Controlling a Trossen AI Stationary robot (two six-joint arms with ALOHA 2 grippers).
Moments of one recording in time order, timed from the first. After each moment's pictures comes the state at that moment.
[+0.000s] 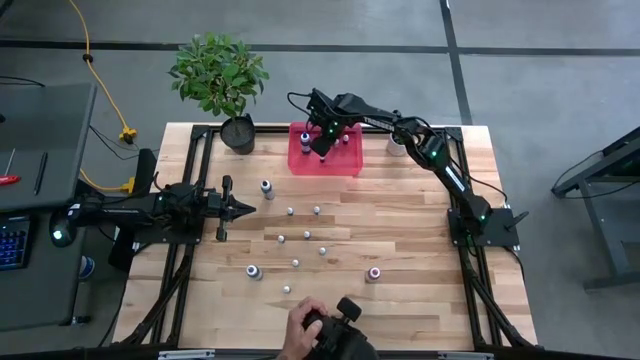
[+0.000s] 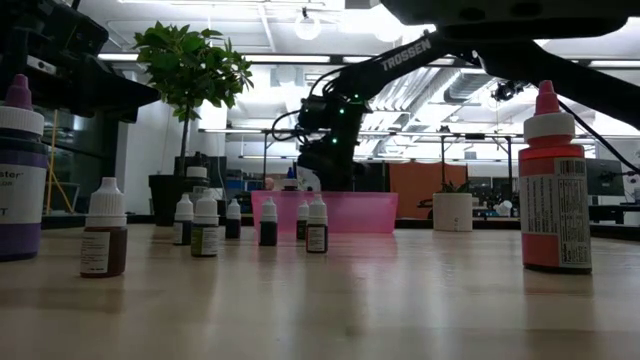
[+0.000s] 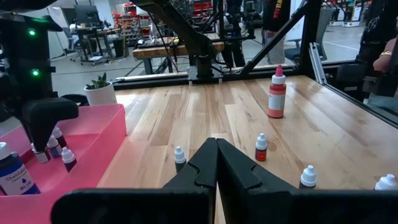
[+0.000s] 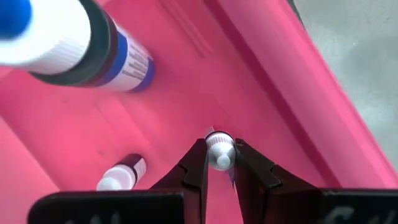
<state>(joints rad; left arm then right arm) 0.01 0.08 0.03 0.00 0.01 0.10 -0.59 2.46 2.24 -1.01 0.01 0.04</state>
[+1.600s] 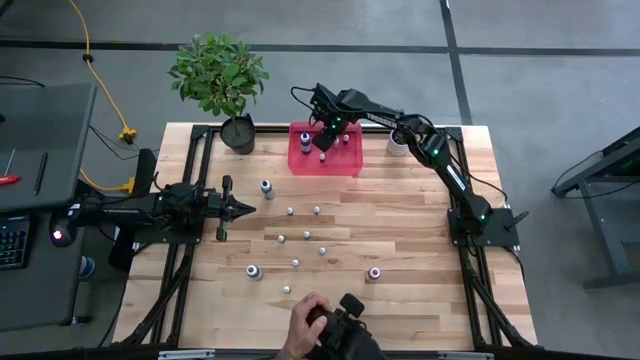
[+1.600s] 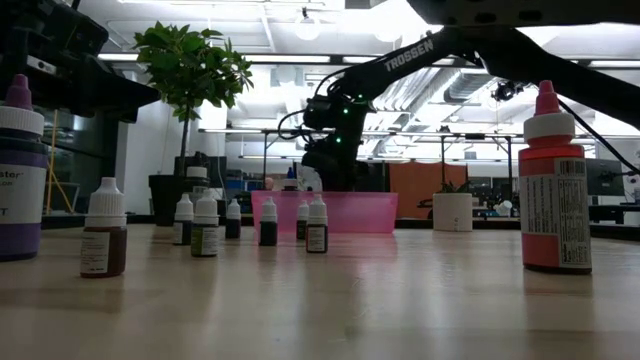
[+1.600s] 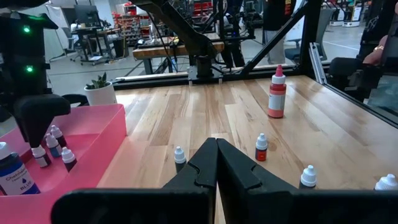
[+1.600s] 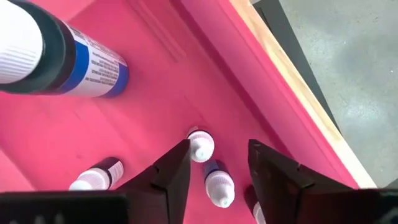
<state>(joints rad) 0.01 0.08 0.03 0.00 0.01 0.10 -0.61 2.45 2.24 -1.01 0.02 0.04</state>
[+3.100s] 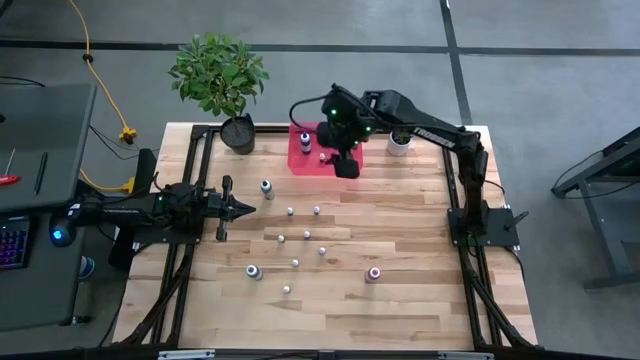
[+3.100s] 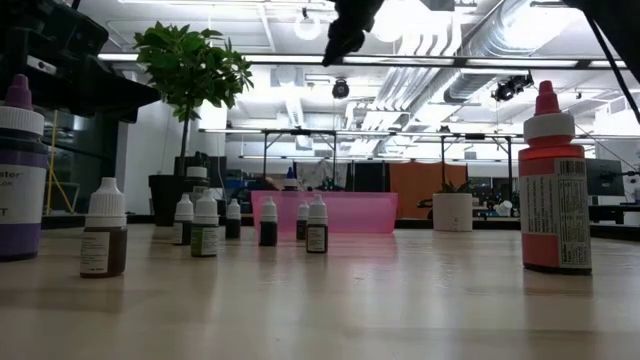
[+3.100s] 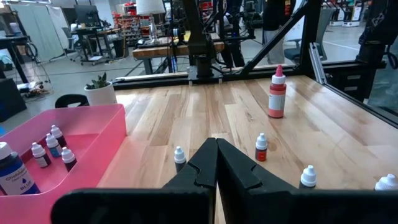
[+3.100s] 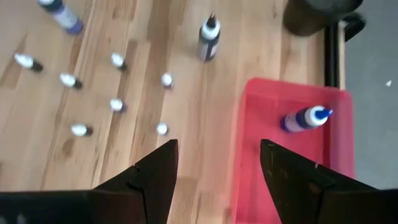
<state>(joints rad) 0.01 0.08 0.03 0.00 0.01 0.10 -0.32 1.97 2.24 -1.26 -0.18 -0.39</state>
